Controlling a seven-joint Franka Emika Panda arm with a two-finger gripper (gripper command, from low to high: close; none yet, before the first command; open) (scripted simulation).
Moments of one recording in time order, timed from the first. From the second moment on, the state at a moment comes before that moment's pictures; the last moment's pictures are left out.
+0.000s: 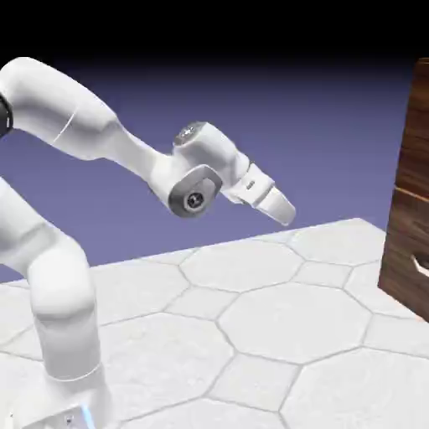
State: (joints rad) arm 0.02 -0.54 -0.02 -2.77 0.05 3.03 0.73
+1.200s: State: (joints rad) arm 0.29 0.28 -0.48 -1.70 1.62 2.96 0.47
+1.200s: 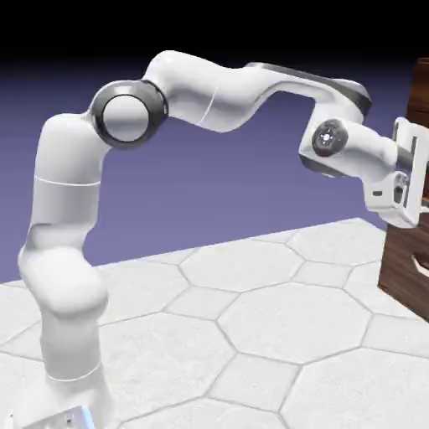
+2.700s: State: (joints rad) arm 0.44 1.06 -1.05 -0.81 2.34 2.90 0.88
